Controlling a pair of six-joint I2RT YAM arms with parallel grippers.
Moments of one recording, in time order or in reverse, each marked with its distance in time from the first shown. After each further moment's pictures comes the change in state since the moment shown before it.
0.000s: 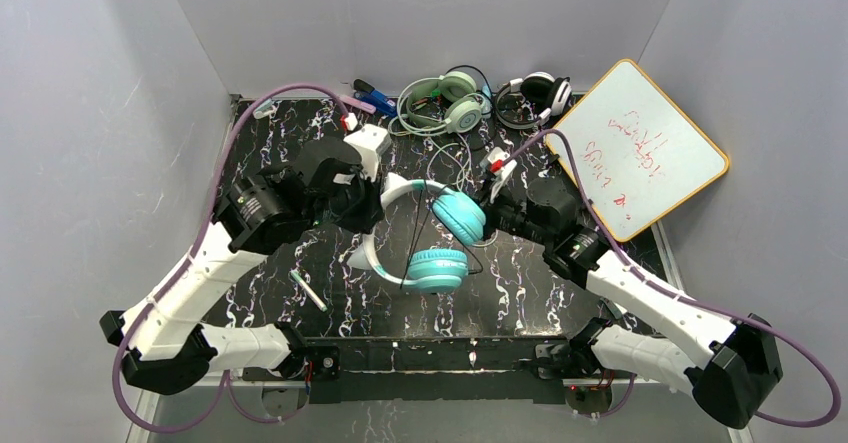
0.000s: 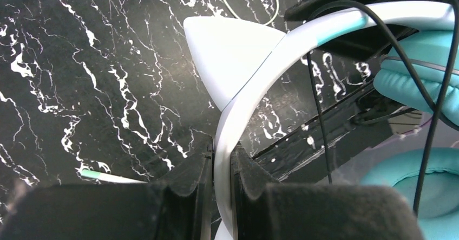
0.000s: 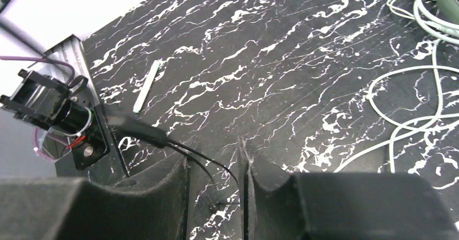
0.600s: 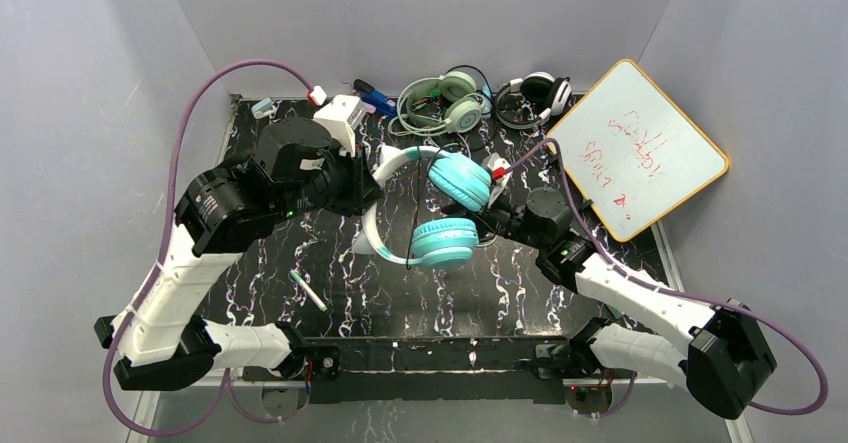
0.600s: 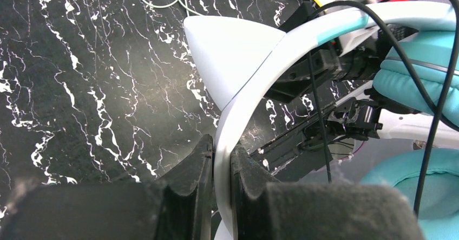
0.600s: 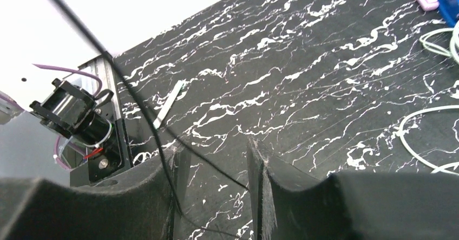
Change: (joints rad) left arm 0.000 0.031 0.253 -0.050 0.012 -0.128; right arm -0.005 0.035 -0.135 0.346 -0.098 0.070
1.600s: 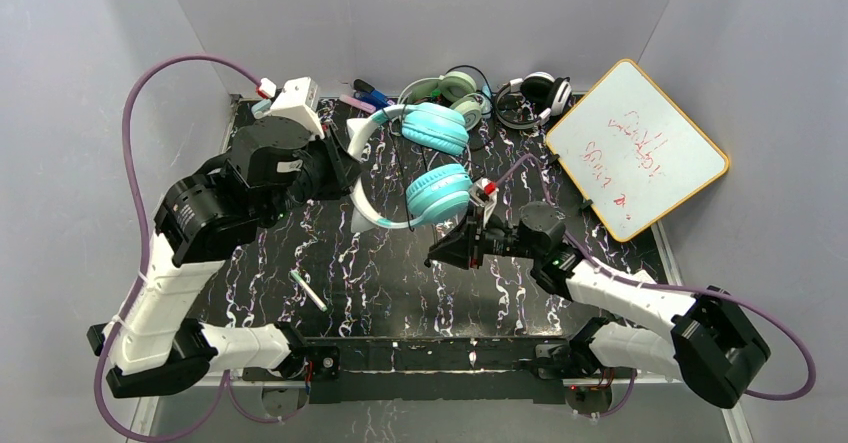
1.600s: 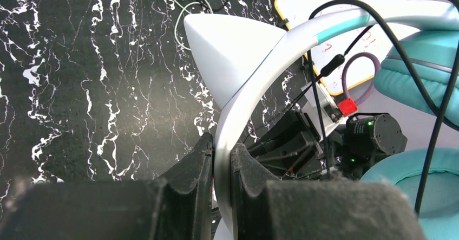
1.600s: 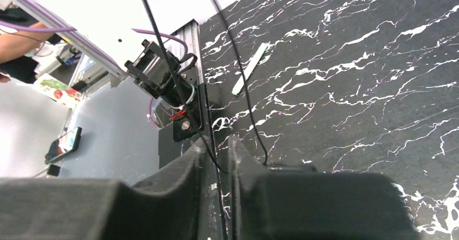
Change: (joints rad) left arm 0.000 -0.022 0.045 0.032 -0.252 -0.172; right arm 0.024 0.083 -0.121 0.197 -0.259 0.234
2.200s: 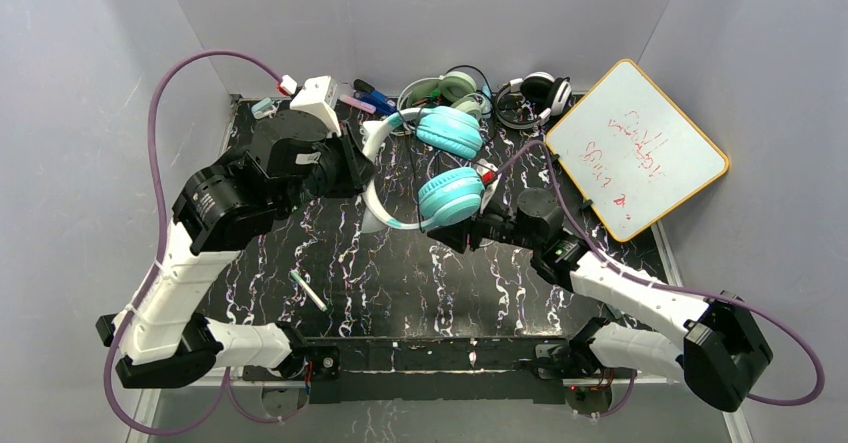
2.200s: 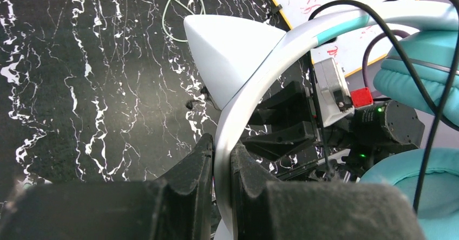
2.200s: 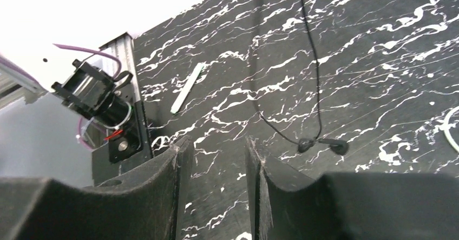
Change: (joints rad) left arm 0.000 0.032 -0.009 0.017 0.041 -0.008; right arm 0.009 -0.048 0.104 -0.207 0.189 -0.198
